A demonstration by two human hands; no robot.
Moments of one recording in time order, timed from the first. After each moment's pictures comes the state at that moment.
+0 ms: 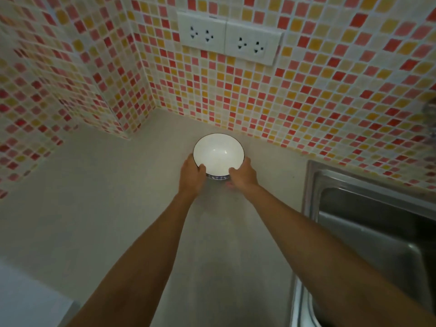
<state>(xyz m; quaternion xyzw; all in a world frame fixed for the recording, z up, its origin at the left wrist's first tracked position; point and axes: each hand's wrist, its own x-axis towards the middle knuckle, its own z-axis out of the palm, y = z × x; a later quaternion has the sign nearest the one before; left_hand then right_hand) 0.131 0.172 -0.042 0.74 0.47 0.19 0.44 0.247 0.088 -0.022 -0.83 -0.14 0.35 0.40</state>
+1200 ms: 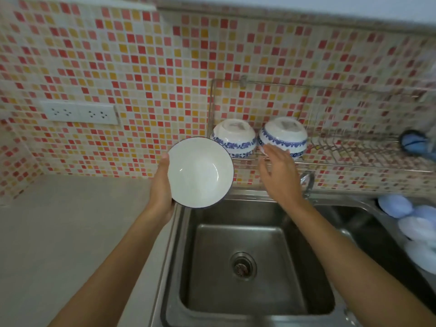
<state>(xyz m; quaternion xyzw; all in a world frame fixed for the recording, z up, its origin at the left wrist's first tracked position) 0.238 -0.162 0.171 0.54 0.23 0.28 0.76 0.405 -0.352 0.163 -0.86 -0.33 -0.22 0.31</state>
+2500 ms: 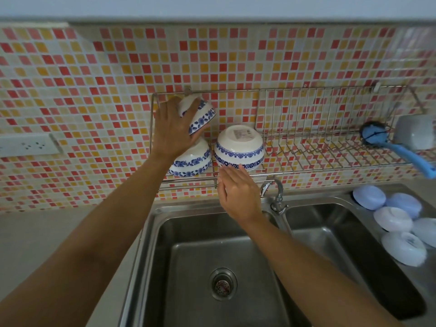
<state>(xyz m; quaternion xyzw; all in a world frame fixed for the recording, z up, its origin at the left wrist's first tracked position) 0.471 -0.157 0.229 0.85 0.04 0.50 -0.18 0.464 -0.364 0.116 -0.81 -0.36 -0.39 0.24</state>
